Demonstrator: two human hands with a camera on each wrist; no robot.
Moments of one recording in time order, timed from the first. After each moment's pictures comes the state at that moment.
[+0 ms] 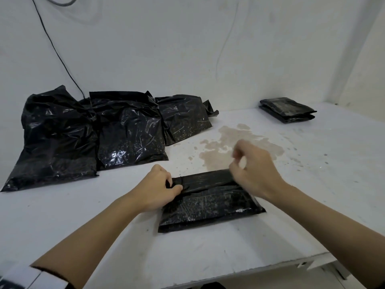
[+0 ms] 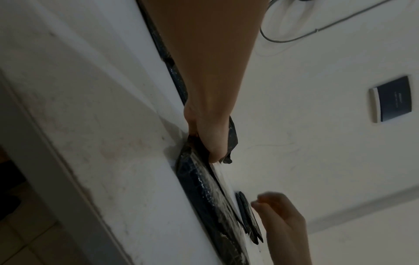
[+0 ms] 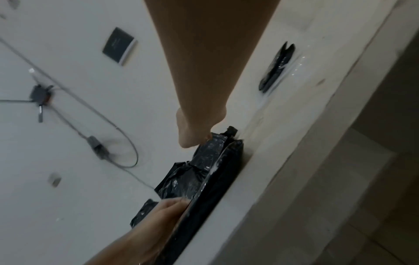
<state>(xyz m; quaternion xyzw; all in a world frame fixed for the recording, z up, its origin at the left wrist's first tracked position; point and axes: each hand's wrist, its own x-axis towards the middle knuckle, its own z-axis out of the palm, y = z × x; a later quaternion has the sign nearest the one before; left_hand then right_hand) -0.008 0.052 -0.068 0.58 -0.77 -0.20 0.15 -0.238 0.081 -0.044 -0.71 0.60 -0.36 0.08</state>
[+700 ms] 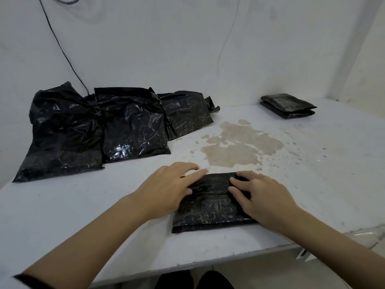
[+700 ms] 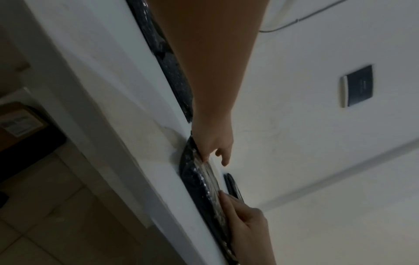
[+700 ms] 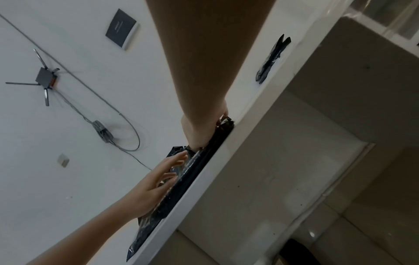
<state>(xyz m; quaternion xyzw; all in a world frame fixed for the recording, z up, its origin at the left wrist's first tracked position) -0.010 0.084 -0.062 0.39 -0.92 0.02 0.05 -0.241 0.133 -0.071 -0.76 0.64 -0.12 0.02</state>
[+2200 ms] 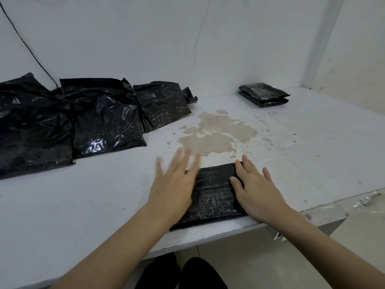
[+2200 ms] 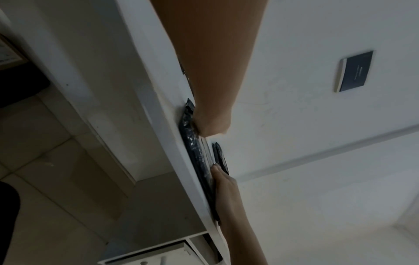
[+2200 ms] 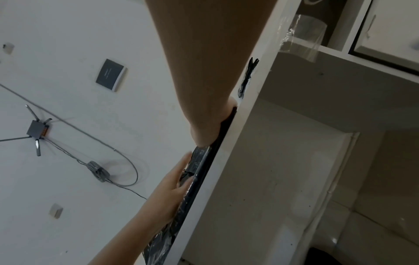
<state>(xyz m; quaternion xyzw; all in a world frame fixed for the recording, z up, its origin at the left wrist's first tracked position) -0.092 0.121 -0.075 0.53 -0.85 0.03 0.02 -0.276 0.151 -0.092 -0.67 0.73 -0.11 0.13</state>
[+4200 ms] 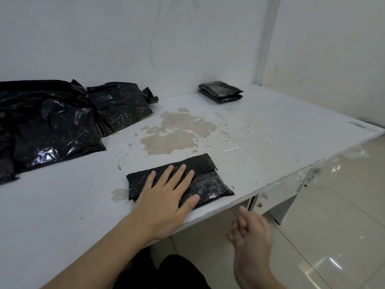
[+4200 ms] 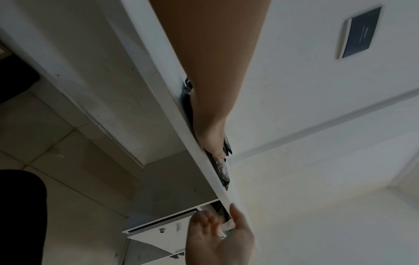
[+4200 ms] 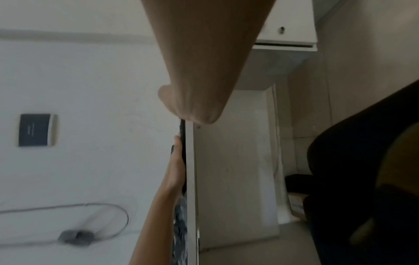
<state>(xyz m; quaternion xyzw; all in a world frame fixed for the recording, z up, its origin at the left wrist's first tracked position) -0.114 0.137 -0.103 0.40 -0.92 -0.05 0.01 -0.252 0.242 -0.136 -0.03 0.49 -0.78 0.38</state>
